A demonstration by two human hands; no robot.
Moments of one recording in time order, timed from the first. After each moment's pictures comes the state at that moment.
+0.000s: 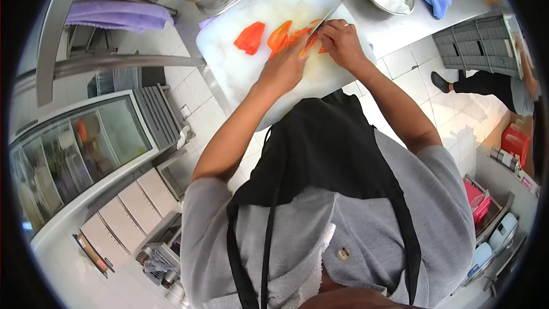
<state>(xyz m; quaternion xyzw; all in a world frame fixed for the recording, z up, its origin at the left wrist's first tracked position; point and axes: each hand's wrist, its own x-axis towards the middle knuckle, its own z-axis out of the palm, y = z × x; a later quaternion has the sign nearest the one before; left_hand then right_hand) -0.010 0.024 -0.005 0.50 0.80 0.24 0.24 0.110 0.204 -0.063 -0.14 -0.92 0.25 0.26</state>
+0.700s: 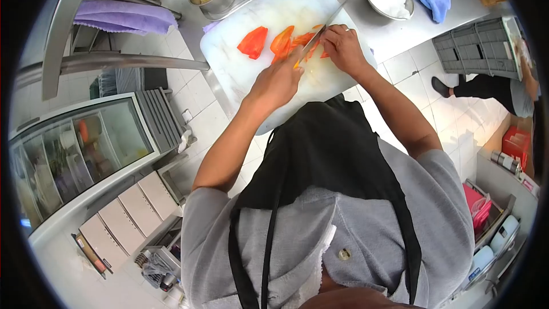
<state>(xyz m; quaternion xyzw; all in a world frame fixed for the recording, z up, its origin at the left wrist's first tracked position) -0.009 0.006 0.029 0.50 0.80 0.20 0.26 0.107 0.203 -0.064 -0.15 -0.93 0.25 0.25</state>
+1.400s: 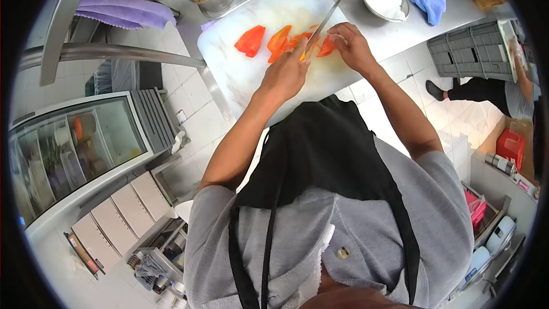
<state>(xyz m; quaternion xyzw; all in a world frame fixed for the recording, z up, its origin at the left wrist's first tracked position) 0.004 0.021 0.020 0.47 0.80 0.25 0.26 0.126 0.219 -0.049 -0.16 -0.88 0.37 0.26</state>
